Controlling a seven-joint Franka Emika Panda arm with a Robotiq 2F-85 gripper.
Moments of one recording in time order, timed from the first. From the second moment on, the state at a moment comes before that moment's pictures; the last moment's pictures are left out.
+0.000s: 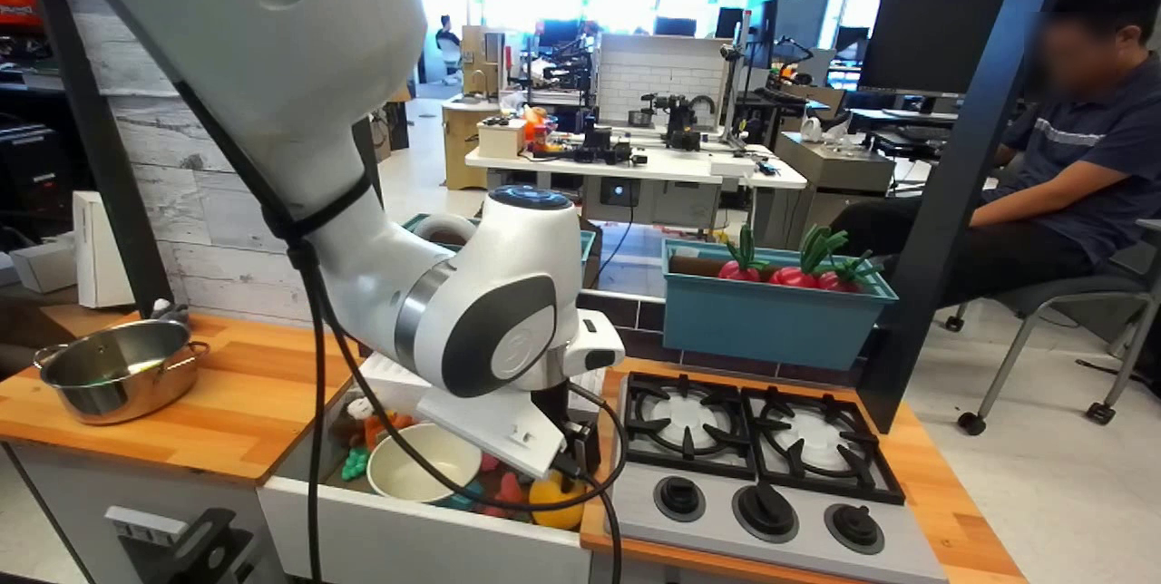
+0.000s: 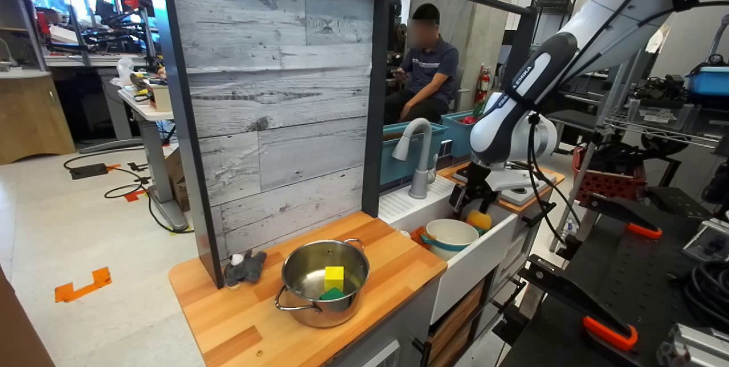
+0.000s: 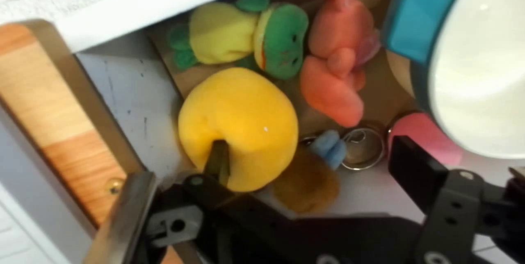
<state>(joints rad) -0.37 1.25 0.01 -1.48 0.02 2.81 -0.08</state>
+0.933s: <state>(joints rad) -0.25 1.29 -0.09 -1.49 0.15 3.04 0.17</state>
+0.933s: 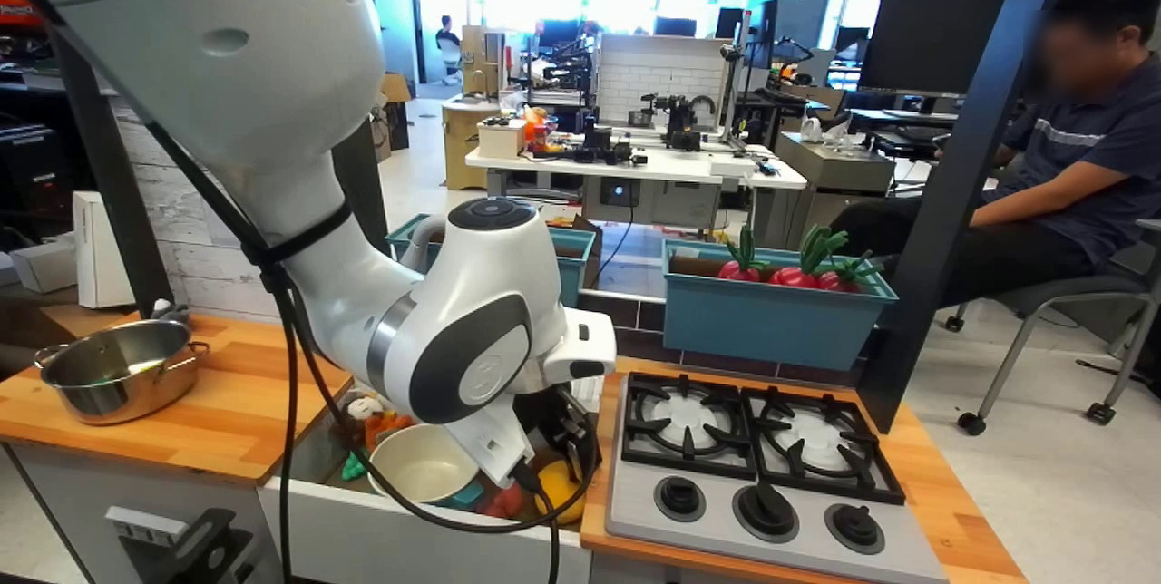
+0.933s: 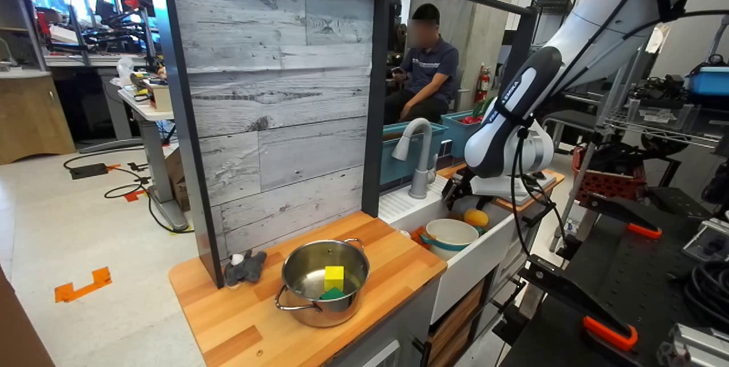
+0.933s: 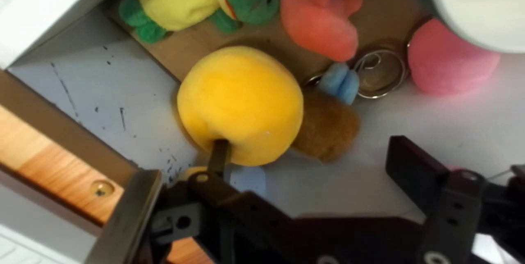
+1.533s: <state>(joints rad) -0.11 1.33 -0.27 -1.46 0.21 3.04 0.42</state>
